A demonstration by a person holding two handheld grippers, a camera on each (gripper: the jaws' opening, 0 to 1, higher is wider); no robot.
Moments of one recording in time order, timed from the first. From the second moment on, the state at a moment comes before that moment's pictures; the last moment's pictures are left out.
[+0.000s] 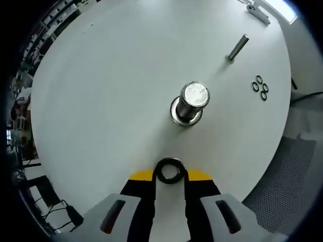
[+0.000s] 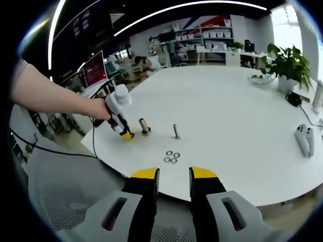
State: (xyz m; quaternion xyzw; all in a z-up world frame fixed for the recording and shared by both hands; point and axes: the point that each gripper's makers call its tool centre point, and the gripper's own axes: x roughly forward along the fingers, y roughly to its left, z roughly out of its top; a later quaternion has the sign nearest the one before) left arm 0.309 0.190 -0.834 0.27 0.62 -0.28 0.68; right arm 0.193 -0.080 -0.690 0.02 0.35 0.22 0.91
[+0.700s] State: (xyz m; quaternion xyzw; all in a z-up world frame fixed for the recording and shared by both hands) left arm 0.328 0.172 -0.778 0.27 0.57 -0.31 0.71; right arm 0.193 -0.077 -0.690 0.02 0.35 0.23 0.91
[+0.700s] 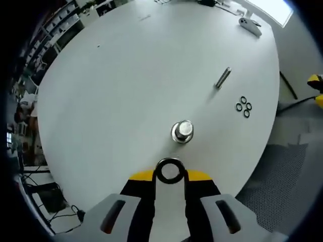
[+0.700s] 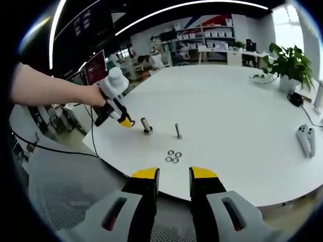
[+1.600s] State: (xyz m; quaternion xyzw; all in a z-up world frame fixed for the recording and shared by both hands) left arm 0.348 0.128 -0.770 0.28 0.56 -0.34 0.70; right arm 0.194 -0.077 -0.690 0.02 0.35 0.23 0.91
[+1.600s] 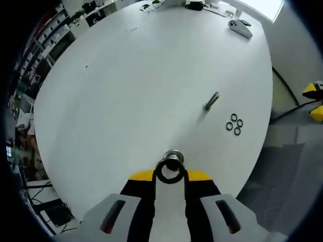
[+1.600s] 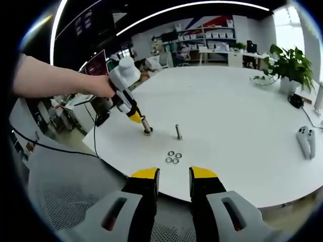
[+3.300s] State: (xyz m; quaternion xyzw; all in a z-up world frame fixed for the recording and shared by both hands) left arm 0.346 0.121 -0.820 0.33 0.58 -0.36 0.66; right arm 0.195 -0.079 -0.689 0.02 0.35 0.23 0.91
